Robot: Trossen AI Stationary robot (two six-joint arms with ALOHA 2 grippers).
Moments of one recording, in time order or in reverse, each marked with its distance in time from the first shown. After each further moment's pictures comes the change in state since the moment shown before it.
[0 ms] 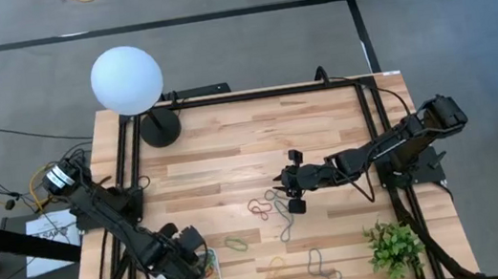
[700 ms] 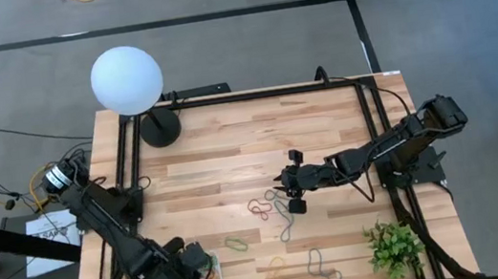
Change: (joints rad) left arm -0.065 -0.001 0.214 0.026 0.036 0.068; right arm 0.000 0.000 0.000 -0.009 0.000 0.000
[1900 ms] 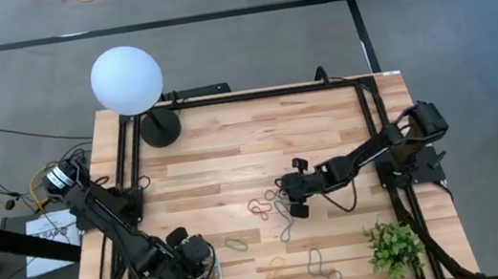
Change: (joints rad) left arm 0.046 0.007 -0.047 -0.033 -0.123 0.086; right arm -0.019 0.179 0.015 -0.124 -0.064 0.158
